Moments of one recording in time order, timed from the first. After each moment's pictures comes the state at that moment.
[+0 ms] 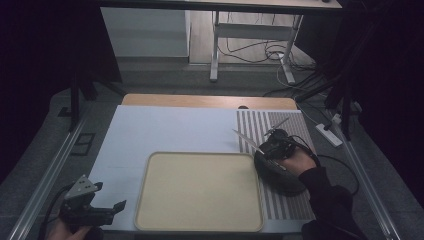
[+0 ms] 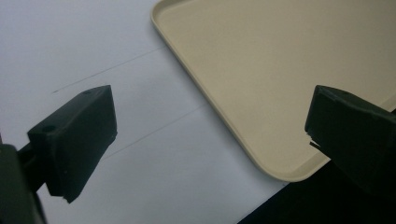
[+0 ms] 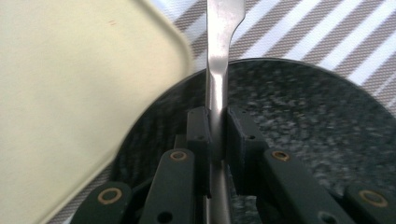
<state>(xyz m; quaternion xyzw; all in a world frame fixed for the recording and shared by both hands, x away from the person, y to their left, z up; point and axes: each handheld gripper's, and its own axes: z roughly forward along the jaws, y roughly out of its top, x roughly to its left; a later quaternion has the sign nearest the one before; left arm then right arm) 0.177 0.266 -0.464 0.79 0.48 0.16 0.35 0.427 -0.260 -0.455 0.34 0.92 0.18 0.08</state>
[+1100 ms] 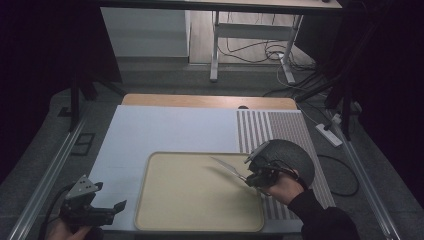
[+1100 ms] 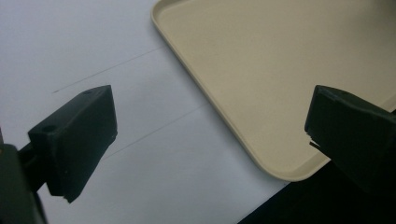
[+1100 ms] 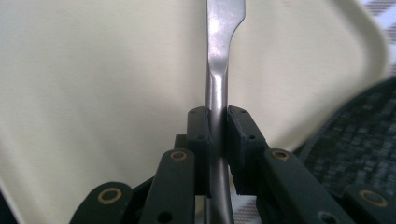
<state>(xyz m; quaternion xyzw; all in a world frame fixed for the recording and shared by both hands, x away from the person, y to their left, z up) 0.178 0.265 -0.464 0.79 0.48 0.16 0.35 0.344 -0.203 -0.466 0.26 0.95 0.18 0.04</state>
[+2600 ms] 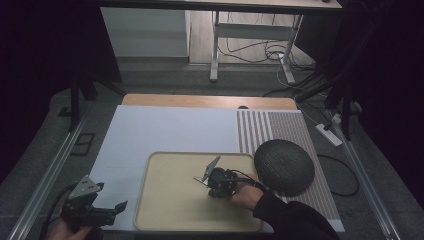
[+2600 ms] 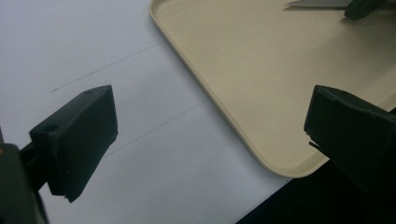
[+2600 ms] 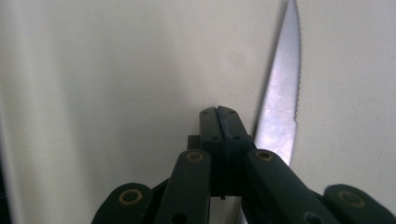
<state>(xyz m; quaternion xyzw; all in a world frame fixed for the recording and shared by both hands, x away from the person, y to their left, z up) 0.179 0.263 -0.465 0.80 0.48 0.16 0.34 0.324 -0.098 -0.502 0.11 0.98 0.18 0.01</state>
